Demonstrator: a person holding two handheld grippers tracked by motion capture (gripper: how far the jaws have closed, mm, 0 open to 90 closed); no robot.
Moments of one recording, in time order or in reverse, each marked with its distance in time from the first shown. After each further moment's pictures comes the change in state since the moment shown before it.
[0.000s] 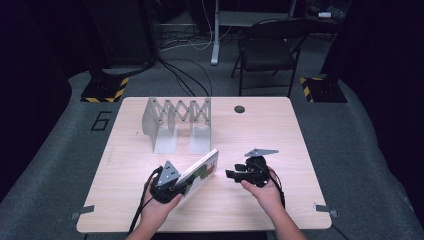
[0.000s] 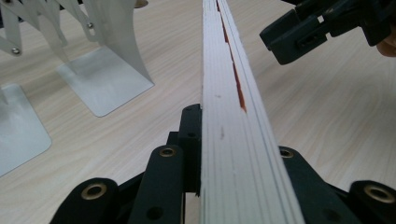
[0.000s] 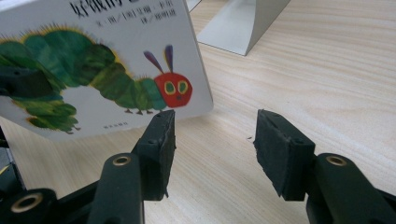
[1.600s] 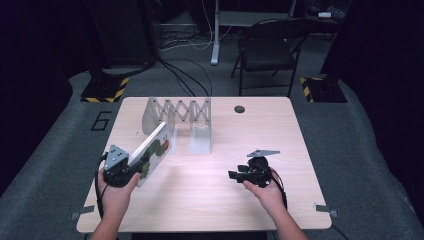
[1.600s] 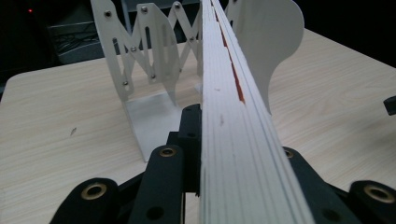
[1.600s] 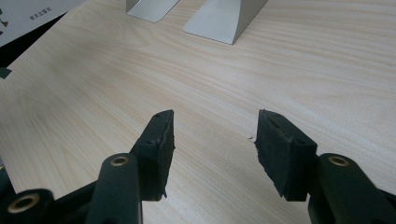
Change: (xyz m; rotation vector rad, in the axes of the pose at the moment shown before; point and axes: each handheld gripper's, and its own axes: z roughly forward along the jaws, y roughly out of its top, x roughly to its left) left arm 0.085 0.000 -0.078 -0.126 0.284 -0.168; right arm -0.009 -0.005 0.001 0.019 -0.021 0.015
